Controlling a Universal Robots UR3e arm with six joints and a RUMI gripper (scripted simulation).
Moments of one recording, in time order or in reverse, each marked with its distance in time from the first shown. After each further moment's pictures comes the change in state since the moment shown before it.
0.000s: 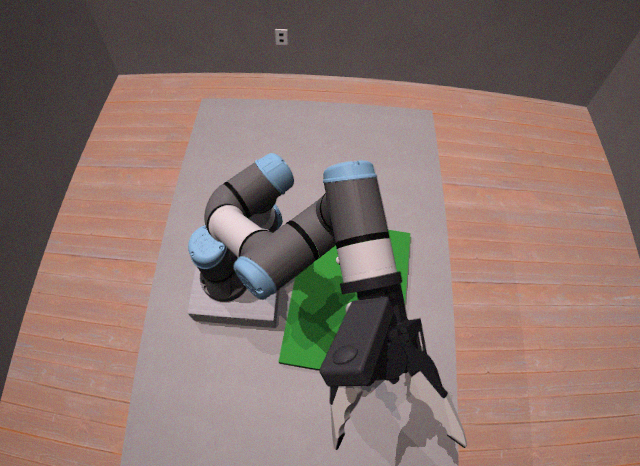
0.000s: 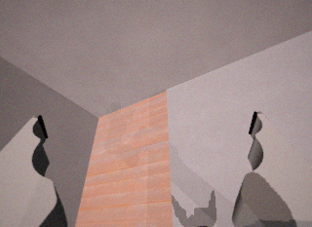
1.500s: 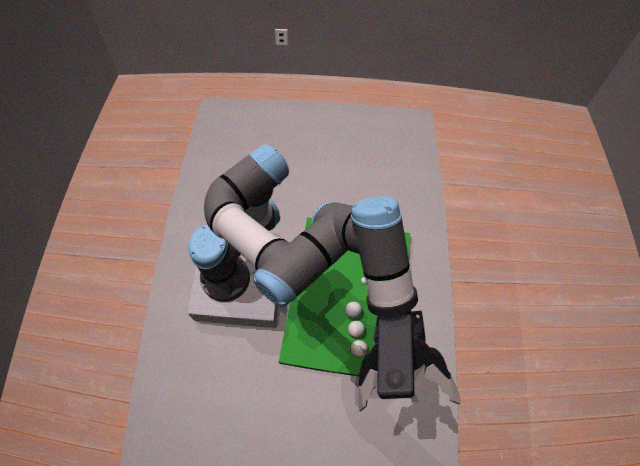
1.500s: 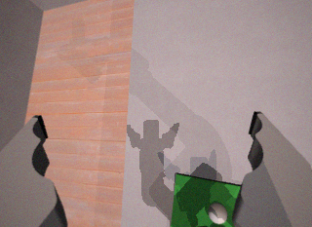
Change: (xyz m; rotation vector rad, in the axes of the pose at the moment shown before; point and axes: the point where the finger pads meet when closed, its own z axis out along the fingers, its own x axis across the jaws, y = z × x) arm 0.046 0.188 0.016 -0.437 0.122 -0.198
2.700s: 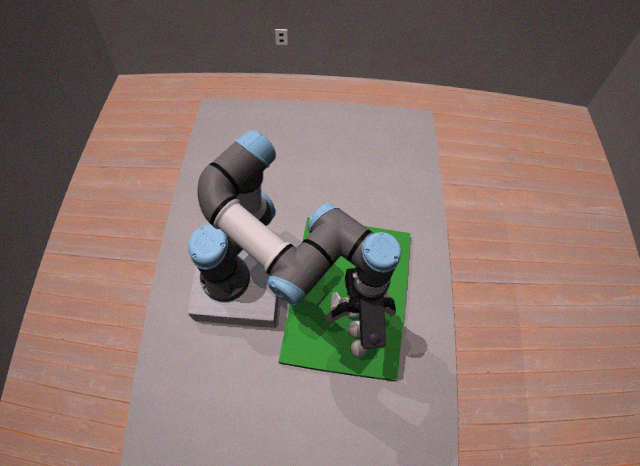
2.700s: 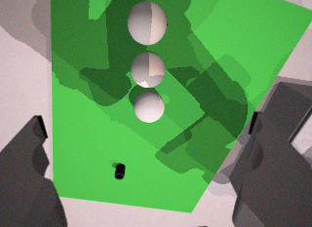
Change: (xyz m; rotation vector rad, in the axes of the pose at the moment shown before) arm 0.125 0.316 0.013 -0.741 0.282 -0.223
